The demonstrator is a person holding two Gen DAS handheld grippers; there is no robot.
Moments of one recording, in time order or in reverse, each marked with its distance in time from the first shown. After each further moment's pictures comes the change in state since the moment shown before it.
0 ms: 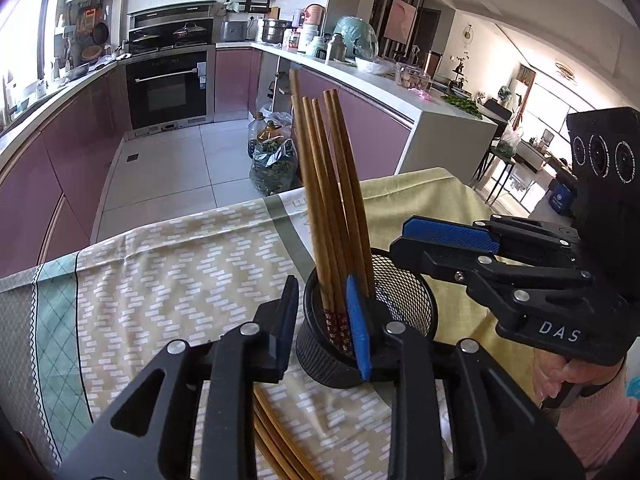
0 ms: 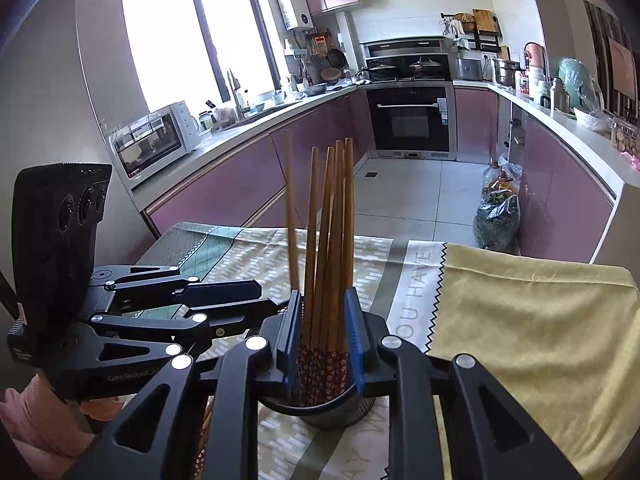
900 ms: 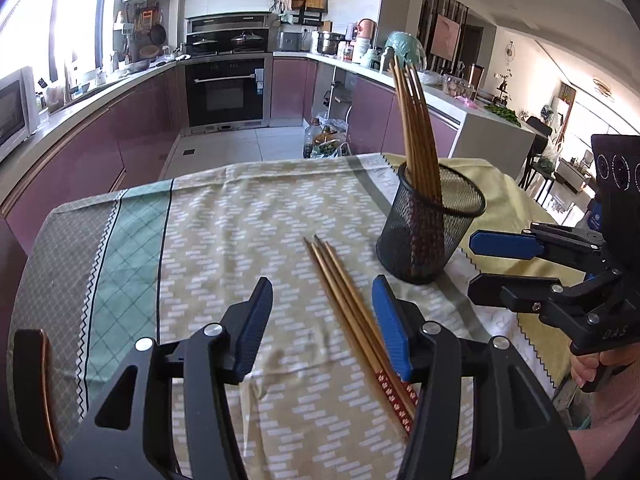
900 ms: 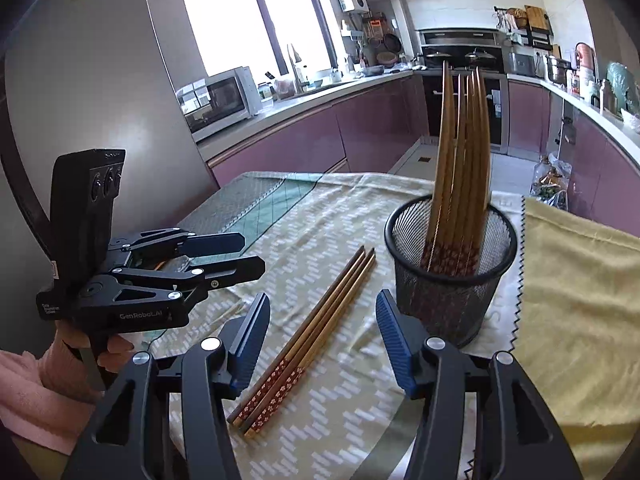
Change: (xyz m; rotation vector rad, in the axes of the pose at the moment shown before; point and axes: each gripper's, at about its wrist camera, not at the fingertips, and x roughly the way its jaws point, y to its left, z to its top) left arm -0.075 0.043 -0.117 -0.071 -0.049 0.179; right arm -0.002 0.067 -0.070 -0.082 0.087 0.161
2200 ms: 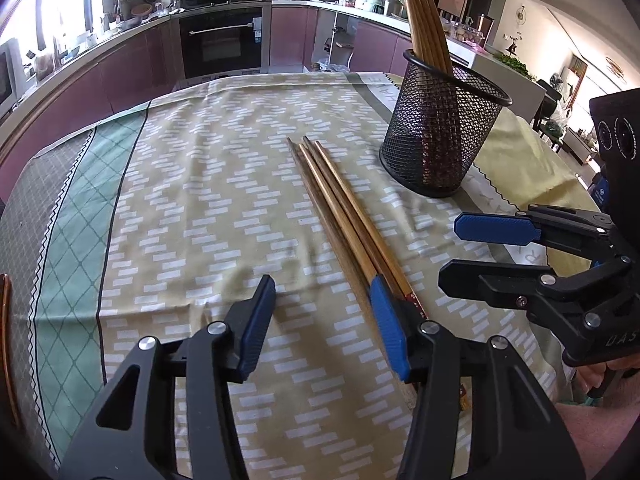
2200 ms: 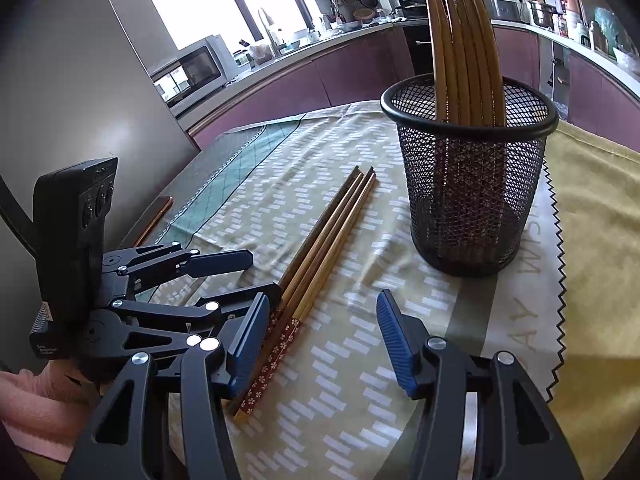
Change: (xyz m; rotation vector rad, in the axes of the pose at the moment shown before) left arm 0.047 -0.015 -0.045 -0.005 0.184 0.012; right arm 0.038 -0.003 -0.031 0.115 0.123 -0.002
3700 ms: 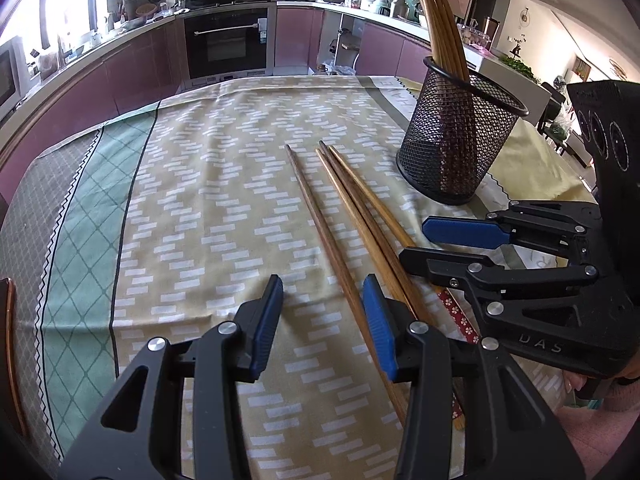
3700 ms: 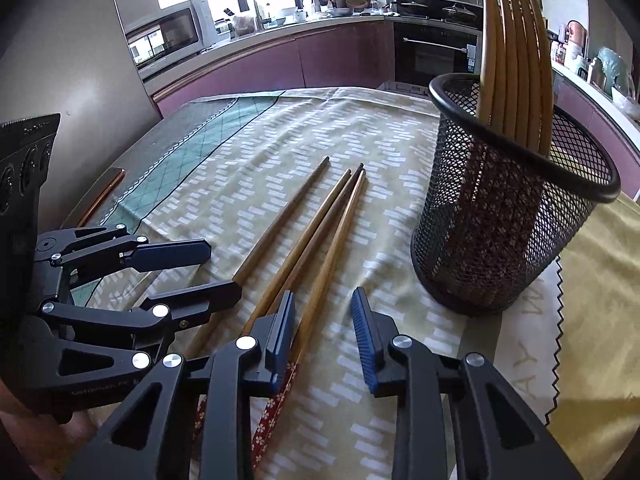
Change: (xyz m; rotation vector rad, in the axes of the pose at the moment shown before) left arm 0.001 0.013 0.006 -0.005 -0.002 0.017; right arm 0.043 0.023 0.018 -0.098 0.067 -0.203
